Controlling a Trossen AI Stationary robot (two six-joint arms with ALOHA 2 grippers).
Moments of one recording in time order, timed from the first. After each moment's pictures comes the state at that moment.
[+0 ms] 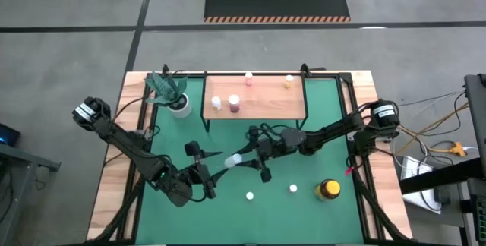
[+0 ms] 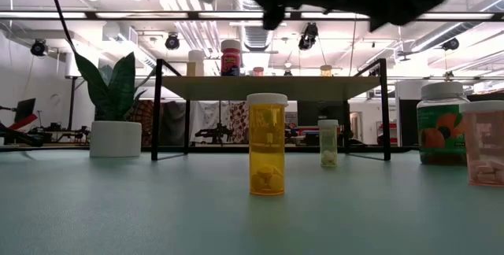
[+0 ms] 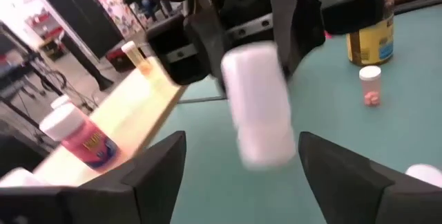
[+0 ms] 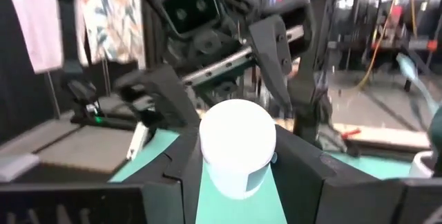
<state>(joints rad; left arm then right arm) -0.67 1.40 0.92 -0.07 -1.08 -0.14 0.16 1.75 0.84 1.00 -0.13 -0.02</state>
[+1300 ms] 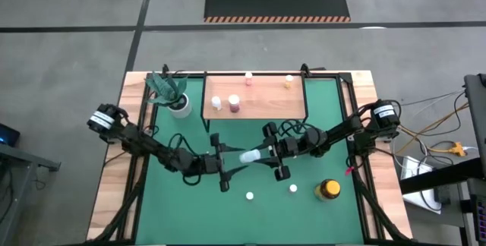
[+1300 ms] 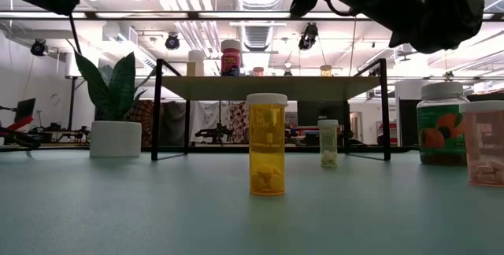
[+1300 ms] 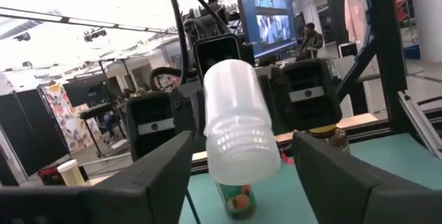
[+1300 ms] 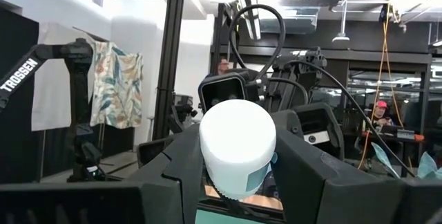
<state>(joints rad) -0.43 1.61 0.68 1.20 -0.57 0.40 0.17 1.76 0.63 1.55 -0.14 -0.08</state>
